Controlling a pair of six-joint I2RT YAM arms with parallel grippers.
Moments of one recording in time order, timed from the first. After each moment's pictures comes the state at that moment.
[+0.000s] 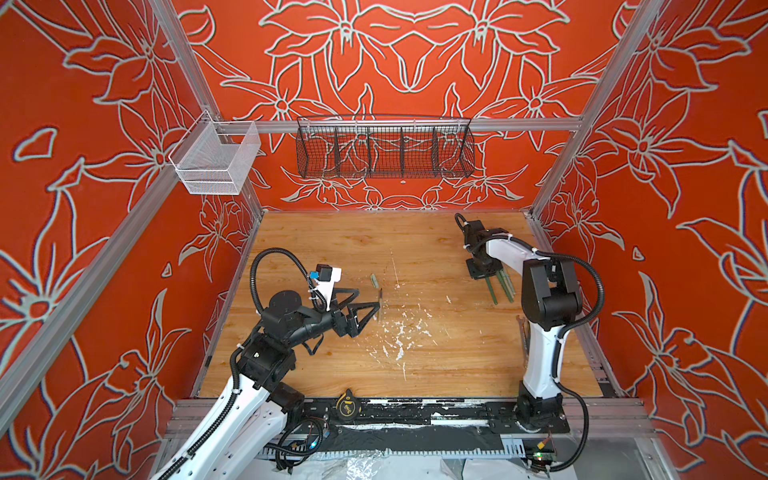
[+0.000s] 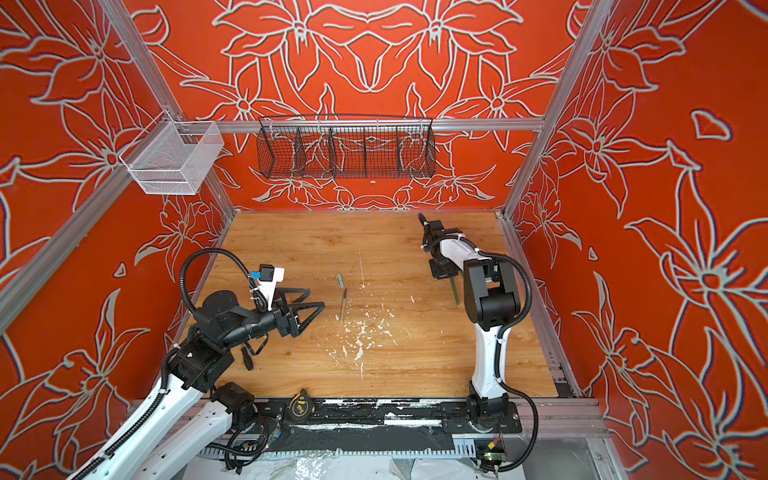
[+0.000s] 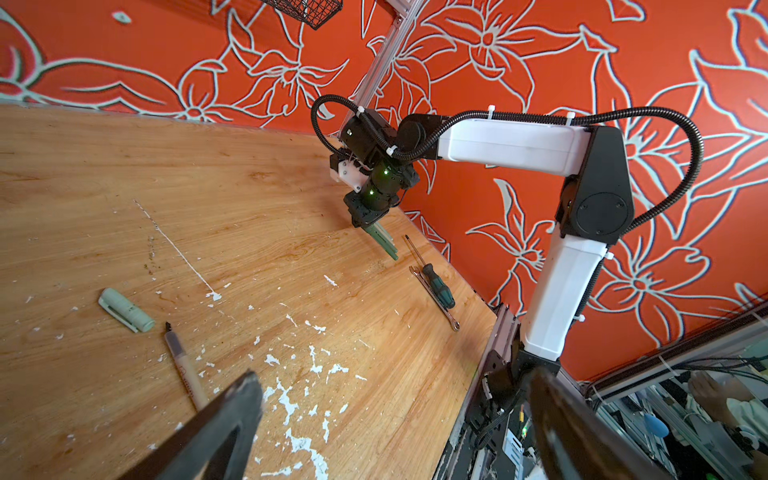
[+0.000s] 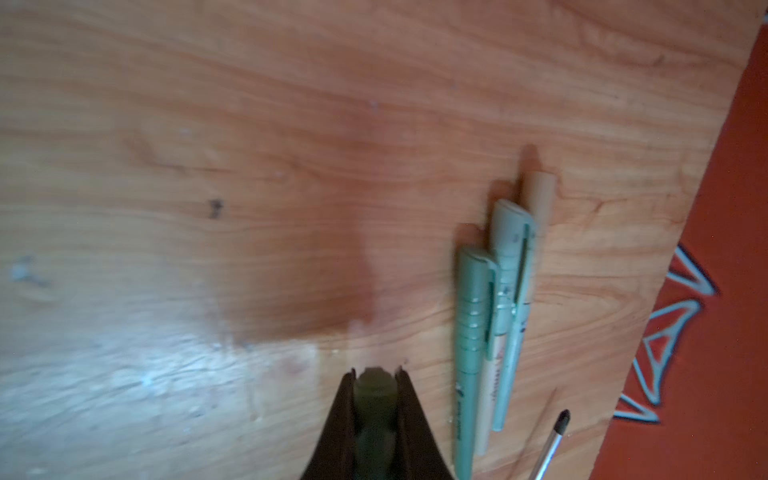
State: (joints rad) left arm -0.38 0.61 0.59 -0.16 0.56 -0.47; right arm 0.16 2.07 1.54 -0.90 0.40 0.07
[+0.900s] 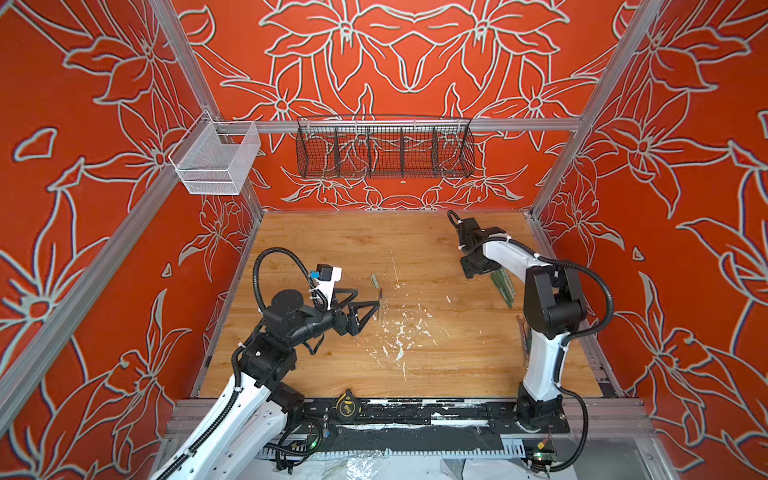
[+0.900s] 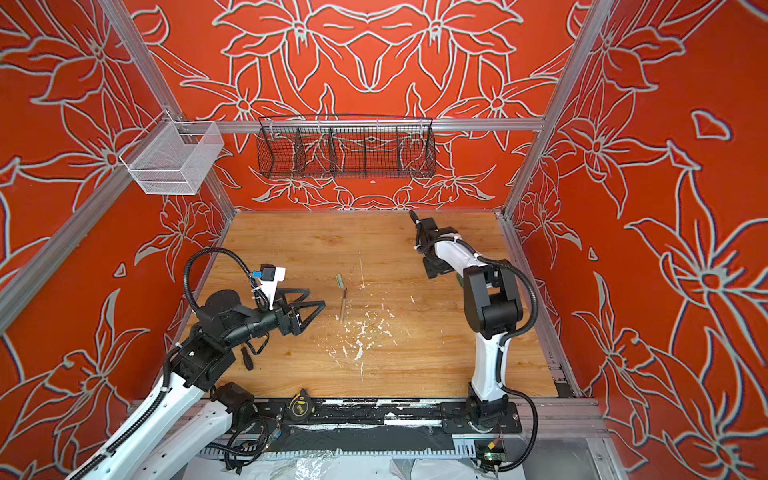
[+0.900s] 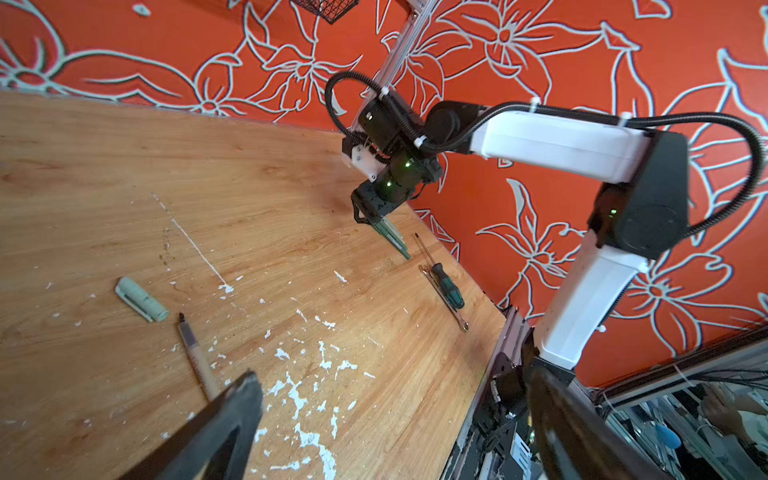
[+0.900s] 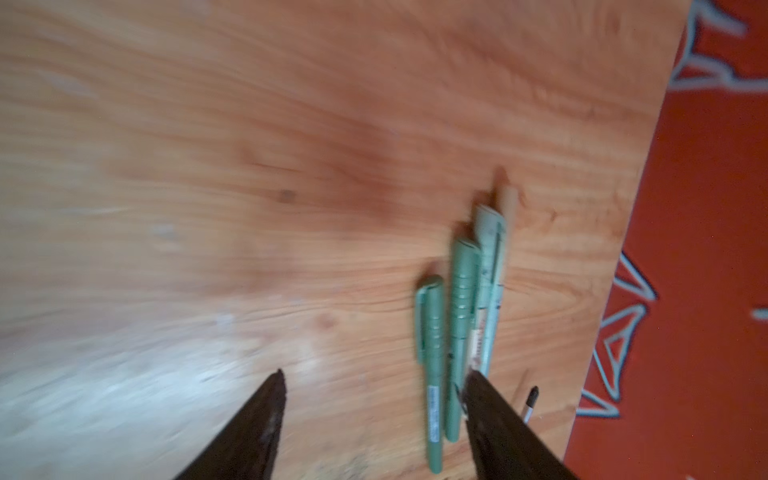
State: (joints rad) left arm -0.38 0.61 0.59 -0.18 0.52 -0.47; right arm 0.30 1.96 1.52 -0.90 0.41 0.08
